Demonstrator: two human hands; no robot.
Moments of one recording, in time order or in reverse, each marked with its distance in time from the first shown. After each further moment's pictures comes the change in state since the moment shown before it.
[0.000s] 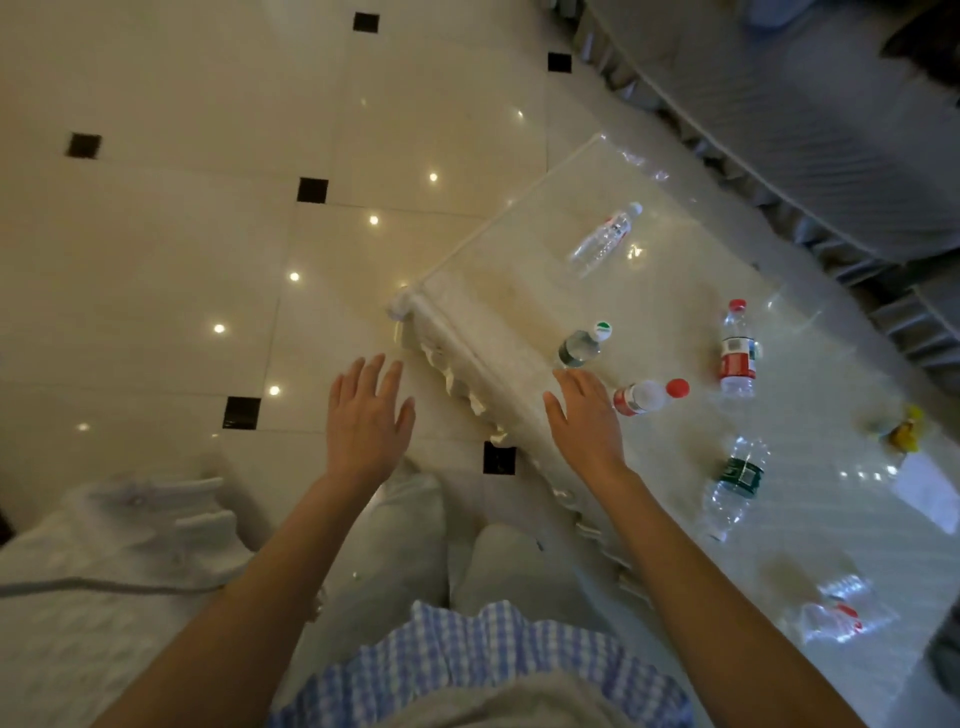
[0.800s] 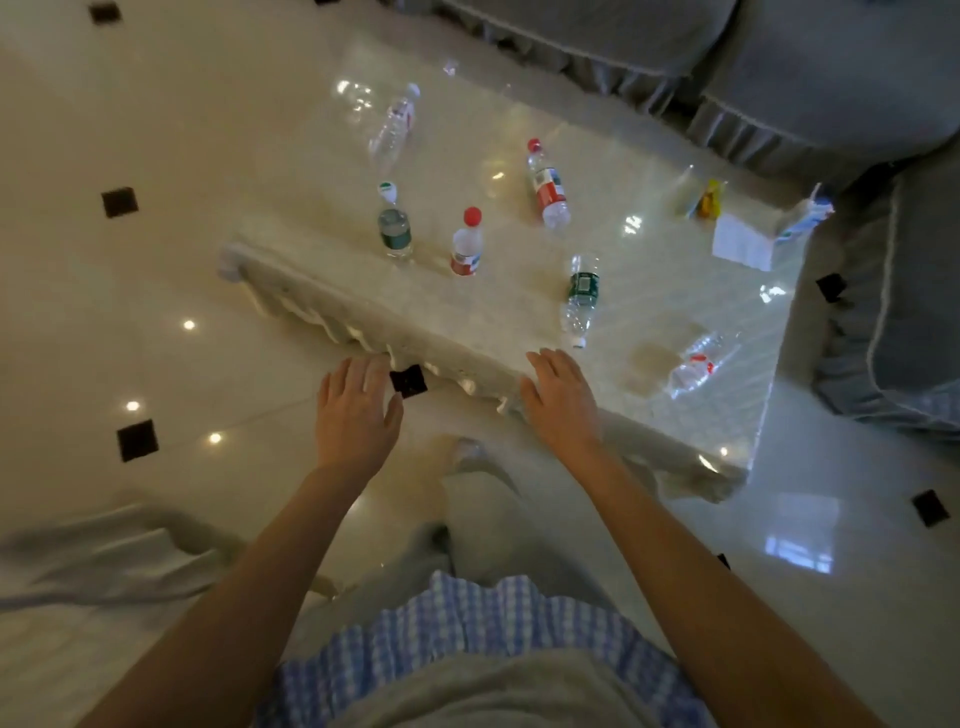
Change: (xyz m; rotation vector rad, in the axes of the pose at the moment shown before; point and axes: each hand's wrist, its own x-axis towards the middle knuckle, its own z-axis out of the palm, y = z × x) left_hand -0.192 0.173 0.062 0.055 -0.123 0.363; right_hand -0.276 0.175 -0.005 0.032 0.194 0.217
